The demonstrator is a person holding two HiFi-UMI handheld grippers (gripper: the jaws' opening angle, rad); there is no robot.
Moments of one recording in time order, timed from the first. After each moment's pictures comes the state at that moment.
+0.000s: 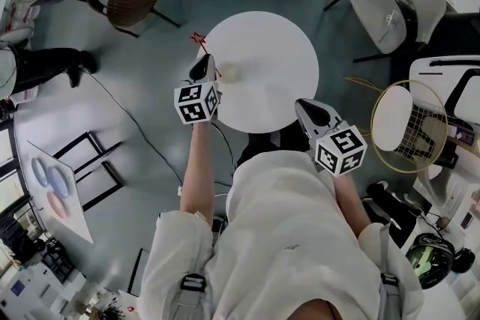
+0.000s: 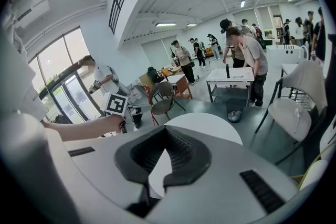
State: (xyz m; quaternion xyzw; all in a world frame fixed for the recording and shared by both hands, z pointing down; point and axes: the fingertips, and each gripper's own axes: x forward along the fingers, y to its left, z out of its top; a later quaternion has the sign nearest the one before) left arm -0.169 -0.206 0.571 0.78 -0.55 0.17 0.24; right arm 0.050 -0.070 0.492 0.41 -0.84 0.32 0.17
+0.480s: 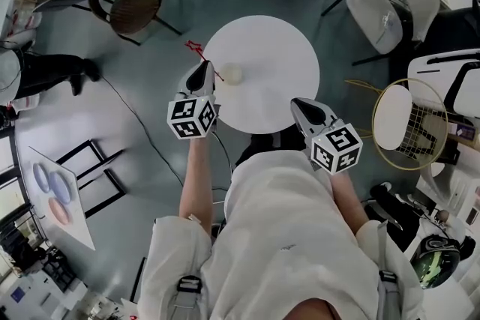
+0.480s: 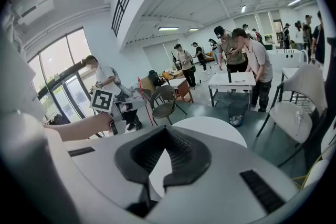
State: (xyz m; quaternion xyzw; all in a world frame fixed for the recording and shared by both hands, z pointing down) left arm -0.173 -0.176 0.504 0.81 -0.53 0.11 0.22; right arm 0.028 -0.058 0.478 0.41 -0.84 0.30 0.16
